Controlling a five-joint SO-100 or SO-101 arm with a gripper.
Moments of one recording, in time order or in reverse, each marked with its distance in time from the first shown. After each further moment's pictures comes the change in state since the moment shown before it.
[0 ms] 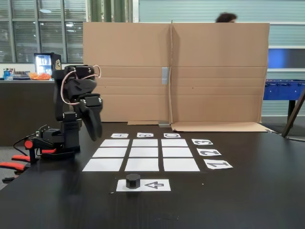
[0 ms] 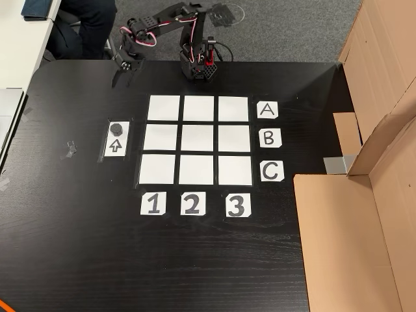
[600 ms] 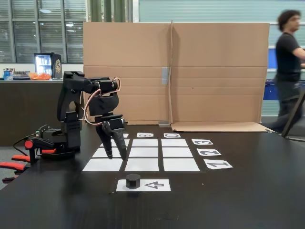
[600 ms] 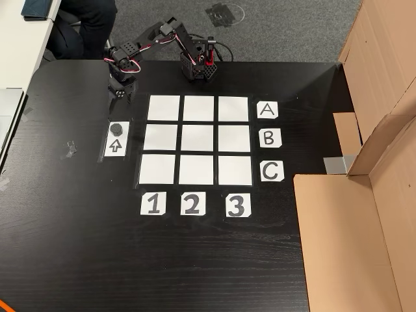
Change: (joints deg) arm -5.6 -33.5 -30.3 11.2 -1.8
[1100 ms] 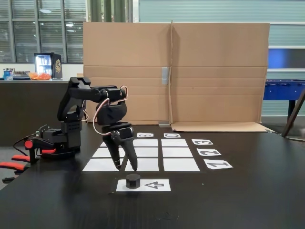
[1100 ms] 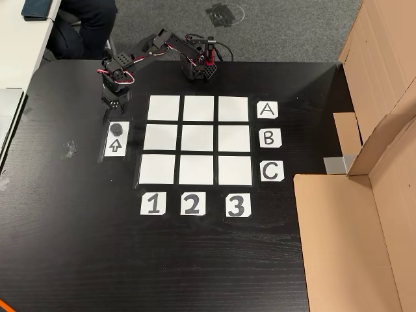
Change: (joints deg) arm -1.4 -14.9 -16.3 0.9 -3.0
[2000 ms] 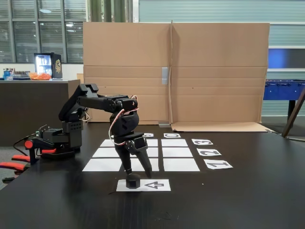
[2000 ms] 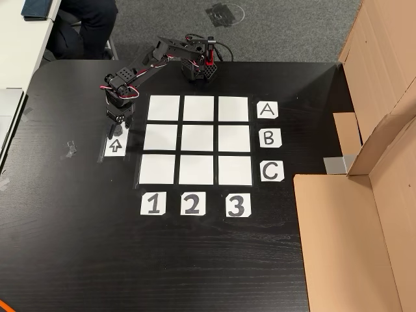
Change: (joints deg) arm -4.8 -10.5 -9.1 -0.3 -0.3
